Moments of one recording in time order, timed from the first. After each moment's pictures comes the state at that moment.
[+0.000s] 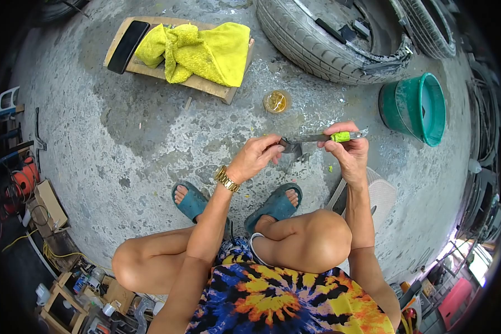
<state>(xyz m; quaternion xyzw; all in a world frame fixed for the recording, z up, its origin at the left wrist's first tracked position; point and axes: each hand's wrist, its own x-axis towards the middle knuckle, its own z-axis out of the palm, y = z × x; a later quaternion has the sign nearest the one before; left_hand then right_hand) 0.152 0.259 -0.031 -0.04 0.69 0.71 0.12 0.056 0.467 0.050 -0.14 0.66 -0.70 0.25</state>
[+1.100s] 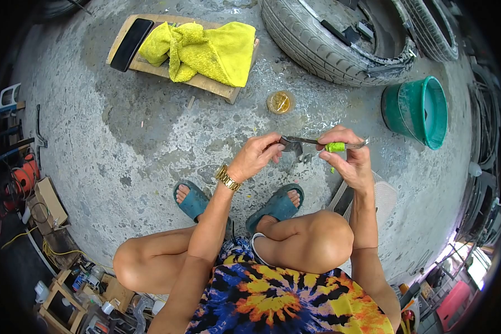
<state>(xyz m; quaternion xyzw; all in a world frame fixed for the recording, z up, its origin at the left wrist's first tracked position) 0.154 0.254 -0.037 -0.05 0.68 0.72 0.11 0.048 0.457 0.063 -0.30 0.72 -0.58 0.21</state>
